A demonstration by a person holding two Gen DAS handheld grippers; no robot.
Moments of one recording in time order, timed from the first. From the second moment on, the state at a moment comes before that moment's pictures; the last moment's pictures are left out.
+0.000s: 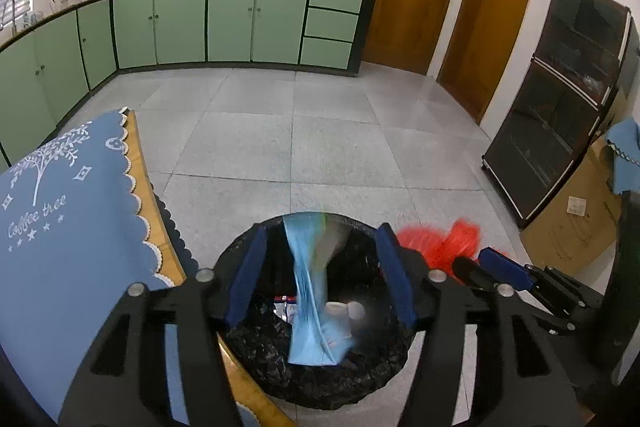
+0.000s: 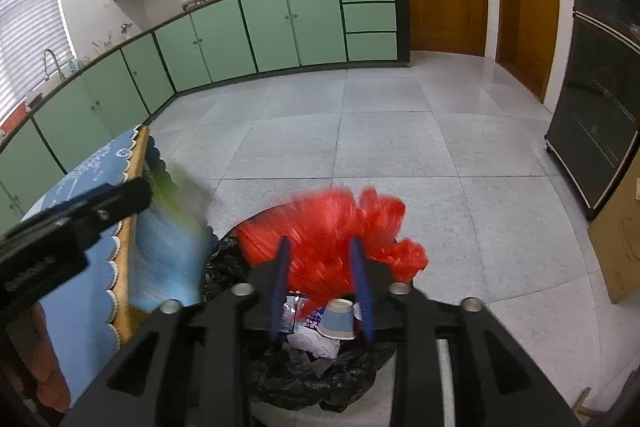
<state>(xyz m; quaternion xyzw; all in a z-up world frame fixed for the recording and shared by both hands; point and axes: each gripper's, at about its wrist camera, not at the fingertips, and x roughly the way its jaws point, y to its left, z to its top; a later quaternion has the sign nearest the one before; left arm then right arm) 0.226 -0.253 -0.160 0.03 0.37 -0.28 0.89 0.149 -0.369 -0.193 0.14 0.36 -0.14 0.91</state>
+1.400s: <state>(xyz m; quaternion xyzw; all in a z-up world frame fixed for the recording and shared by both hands) 0.100 -0.071 -0.063 -0.02 0.29 -0.14 0.95 0.079 -0.257 -0.078 0.07 0.29 -0.05 0.95</state>
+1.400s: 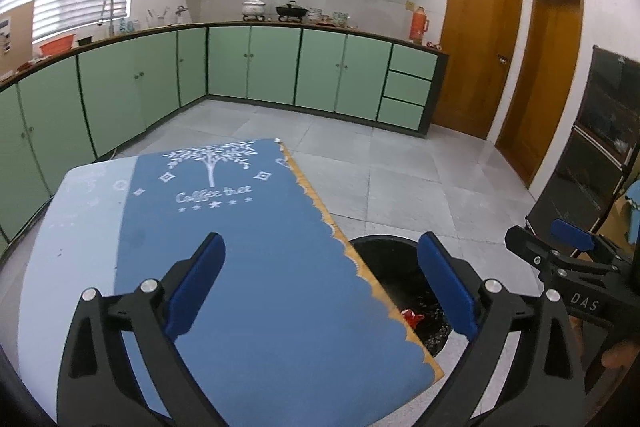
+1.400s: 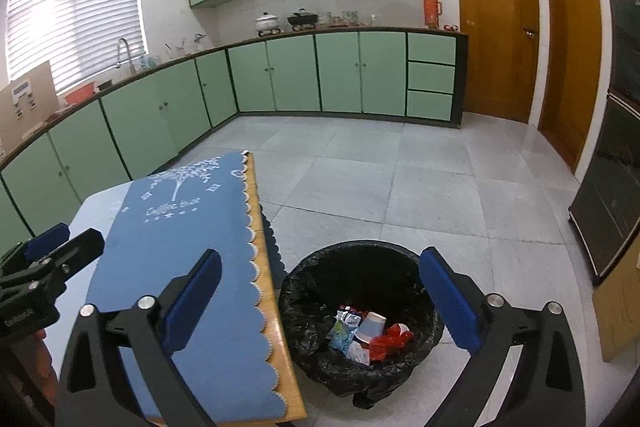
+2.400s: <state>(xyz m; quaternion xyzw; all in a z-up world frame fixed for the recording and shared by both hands) 0.037 -0.053 -0.033 -0.02 0.24 -0.13 0.96 0.018 -0.234 -0.040 0.08 0.26 -0.04 0.96</state>
